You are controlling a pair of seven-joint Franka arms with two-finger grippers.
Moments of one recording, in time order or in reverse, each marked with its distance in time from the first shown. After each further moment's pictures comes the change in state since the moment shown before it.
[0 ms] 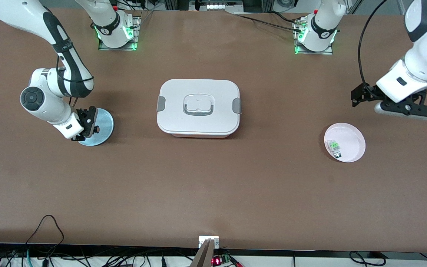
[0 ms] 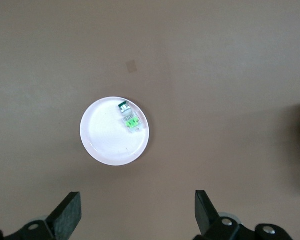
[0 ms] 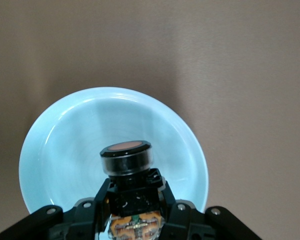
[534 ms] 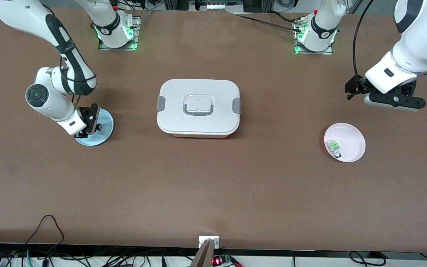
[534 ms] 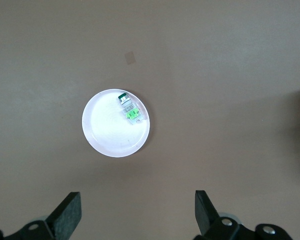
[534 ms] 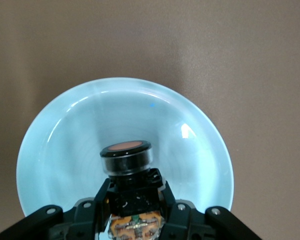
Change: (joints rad) left arm -0.032 -0.021 0.000 -0.019 0.033 -0.019 -0.008; right arm -0.020 0.009 0.000 -0.049 0.000 0.069 -0.028
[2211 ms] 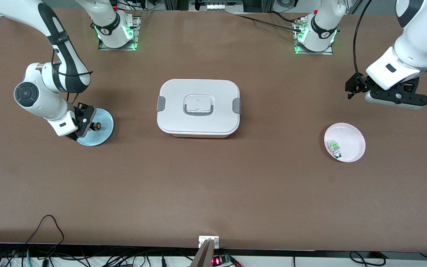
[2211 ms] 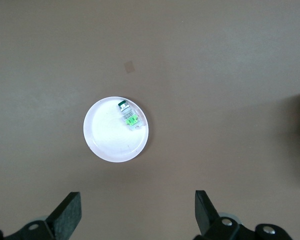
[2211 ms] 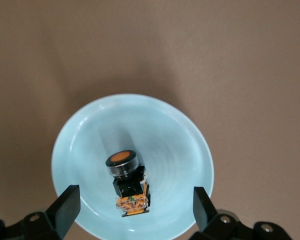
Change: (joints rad) left arm -0.003 0.000 -0.004 0.054 0.000 -0.029 -0.002; right arm -0.037 -0.095 0.086 0.098 0.002 -0.241 0.272
